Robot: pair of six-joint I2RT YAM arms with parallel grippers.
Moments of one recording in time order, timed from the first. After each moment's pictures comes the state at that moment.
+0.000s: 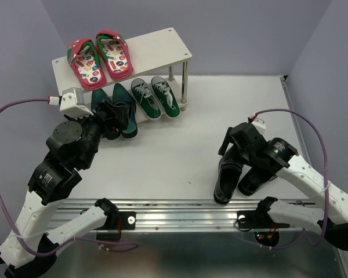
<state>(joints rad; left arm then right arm) -0.66 0.76 1.33 -0.64 -0.49 -0.52 0.75 1.02 1.11 -1.01 0.42 0.96</state>
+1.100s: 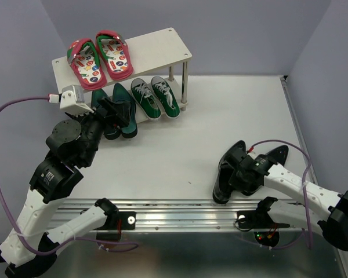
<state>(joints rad) -0.66 0.78 1.33 -0.58 -0.48 -0.51 0.75 1.00 0.65 -0.98 0.19 1.24</state>
